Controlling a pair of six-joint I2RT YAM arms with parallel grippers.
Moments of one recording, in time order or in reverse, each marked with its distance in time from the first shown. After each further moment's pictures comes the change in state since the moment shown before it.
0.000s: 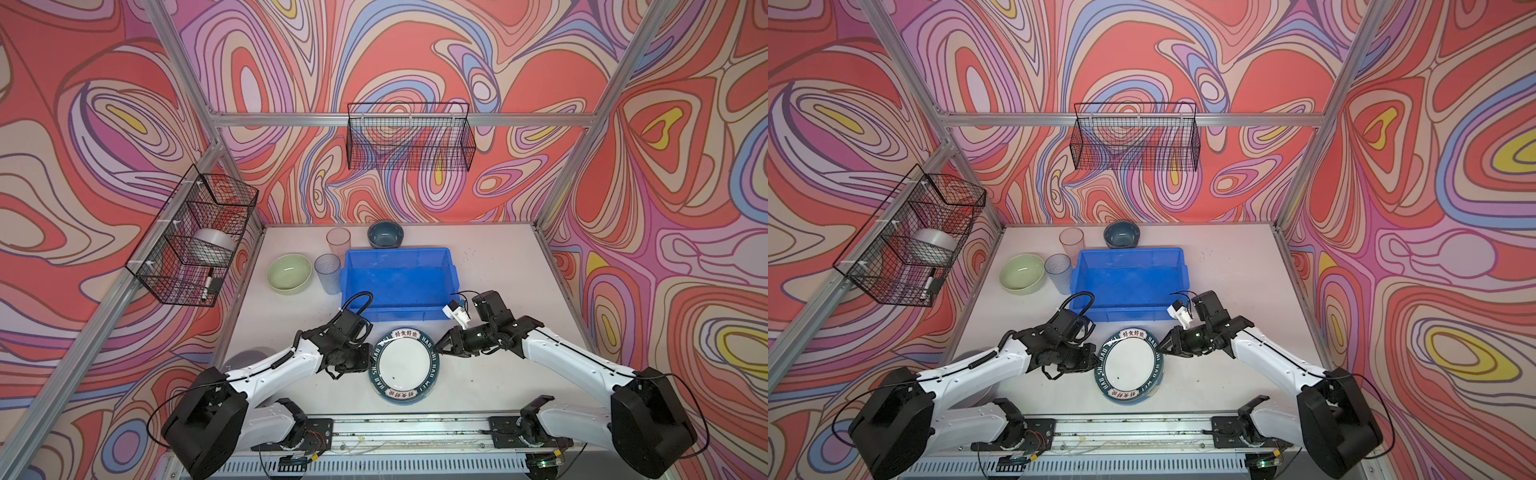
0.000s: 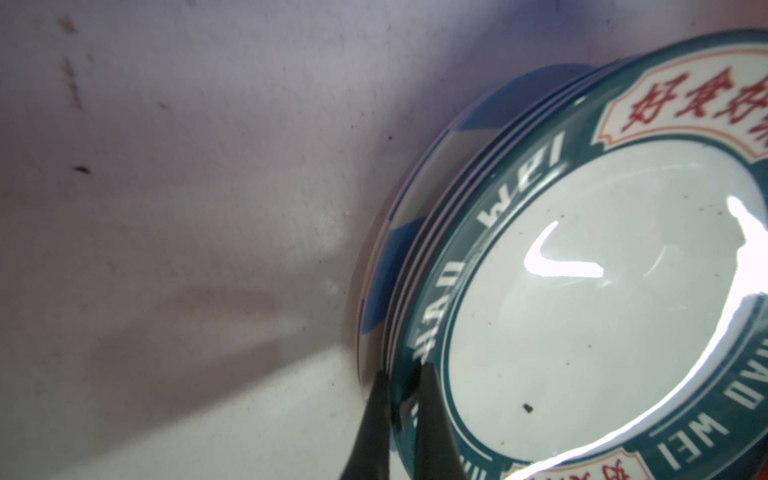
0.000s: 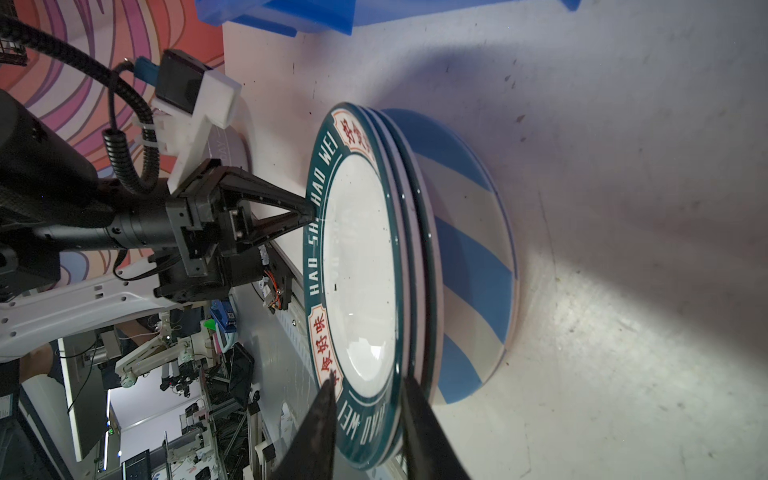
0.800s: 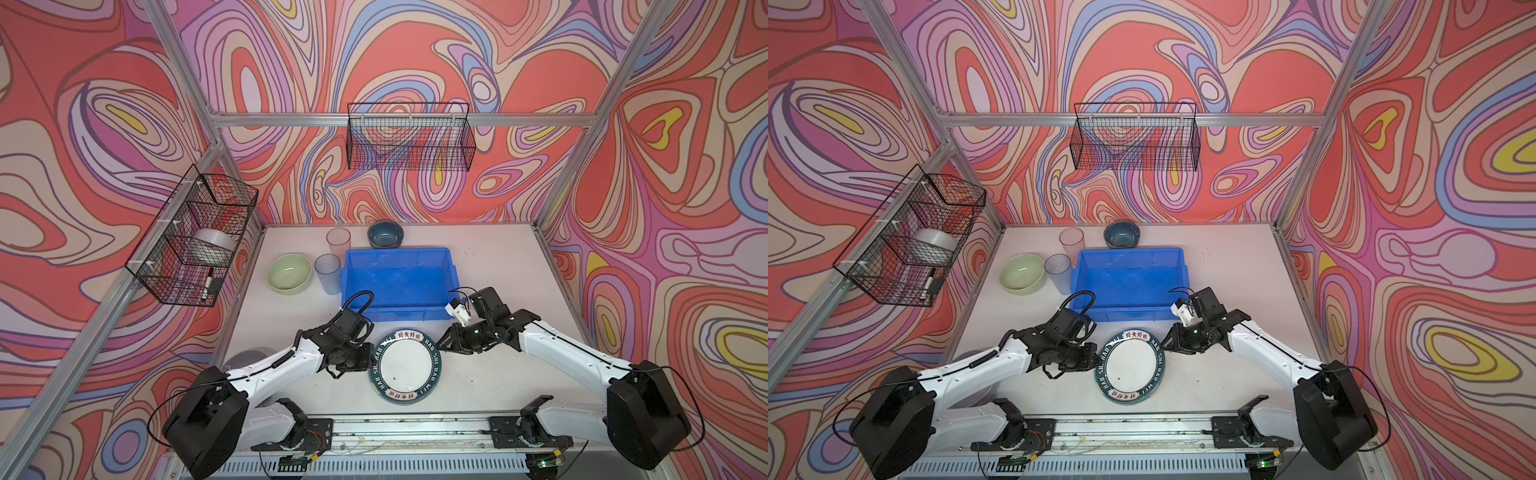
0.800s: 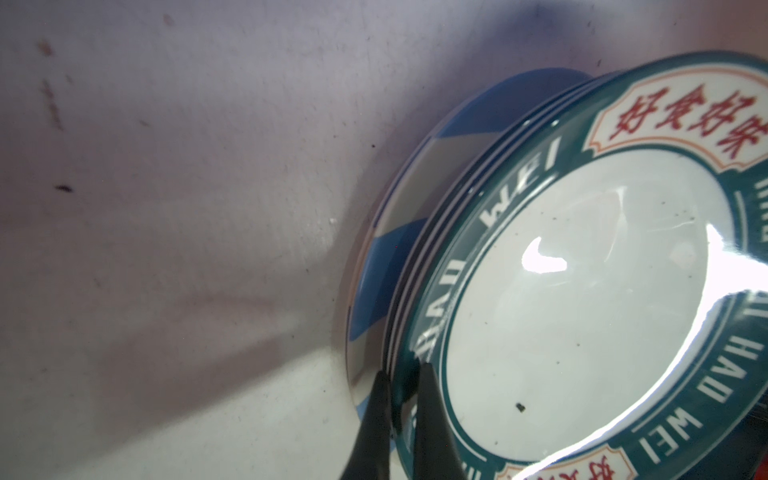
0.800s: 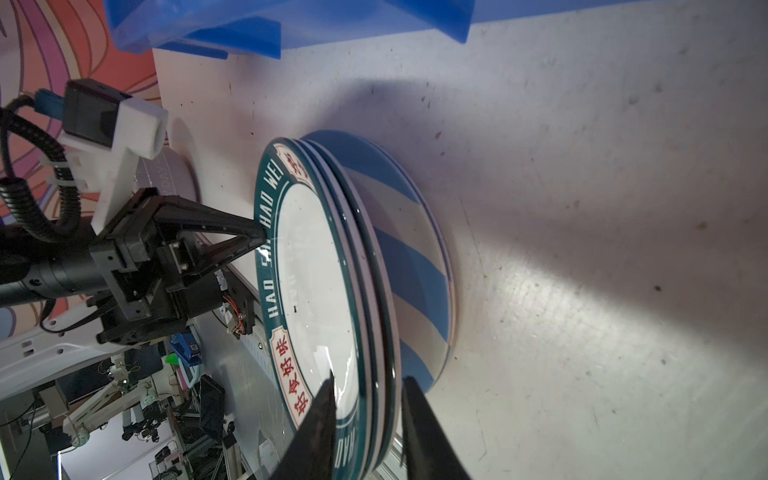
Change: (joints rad) left arm -0.001 0.005 0.007 0.007 0.003 0.015; right arm 0.006 0.042 0.058 -0.089 0.140 0.012
